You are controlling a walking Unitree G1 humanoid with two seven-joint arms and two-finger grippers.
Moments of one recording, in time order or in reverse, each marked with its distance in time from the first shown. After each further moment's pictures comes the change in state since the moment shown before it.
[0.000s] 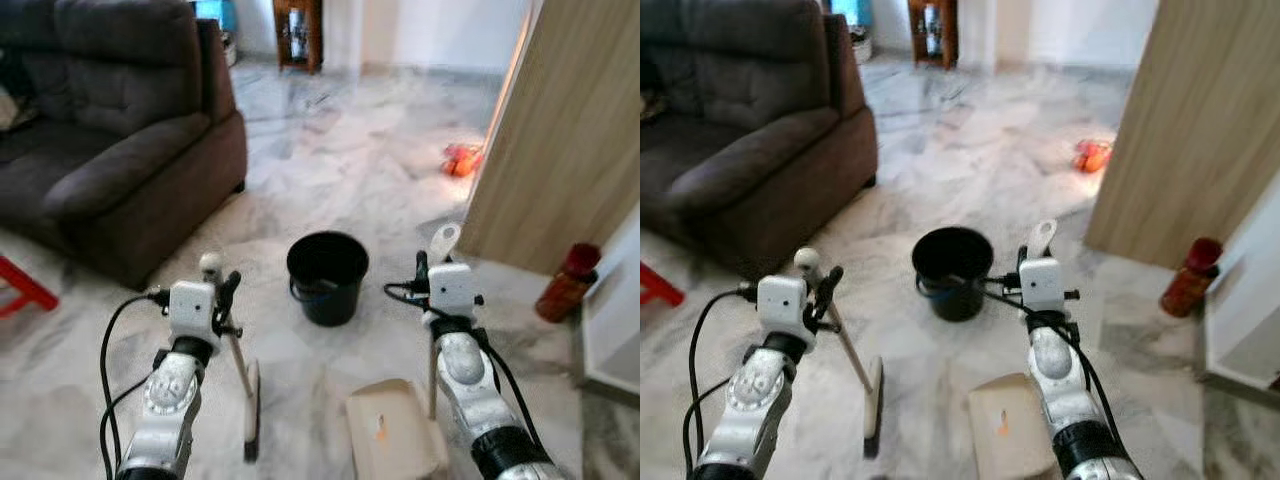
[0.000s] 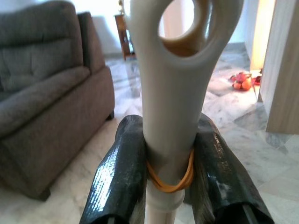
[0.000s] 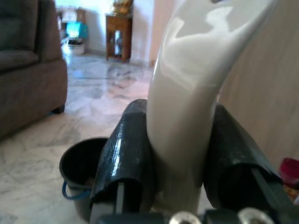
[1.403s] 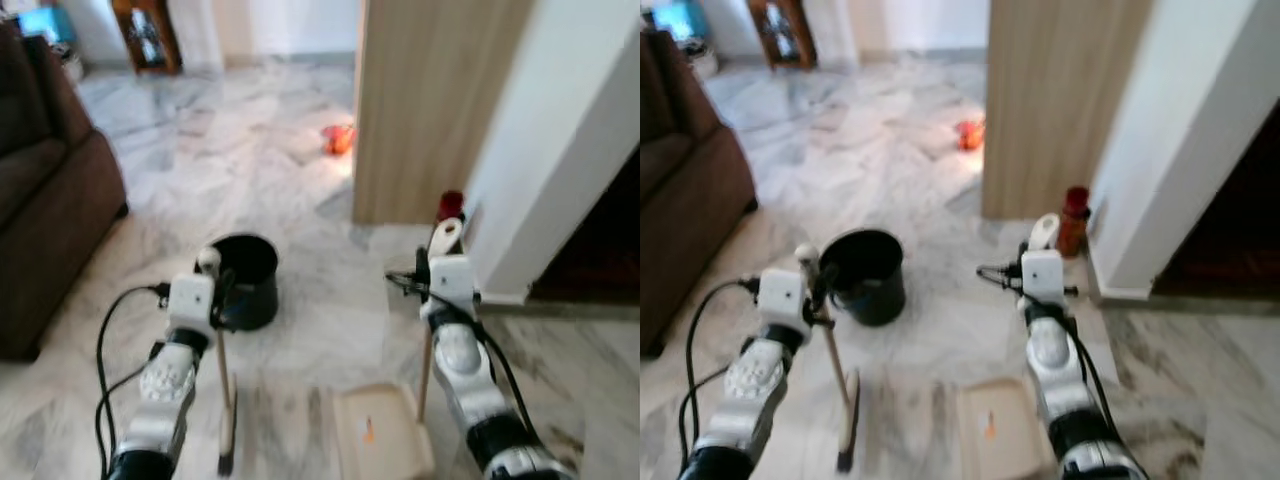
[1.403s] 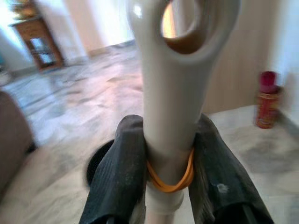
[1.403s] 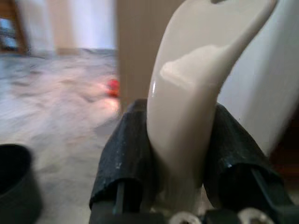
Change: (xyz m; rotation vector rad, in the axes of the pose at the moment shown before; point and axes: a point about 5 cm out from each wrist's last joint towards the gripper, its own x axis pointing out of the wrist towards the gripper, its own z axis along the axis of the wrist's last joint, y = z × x) left arm 0.021 0.006 -0.003 0.063 0.045 0.000; right arm 0.019 -0.012 0.007 0.053 0.017 -0.063
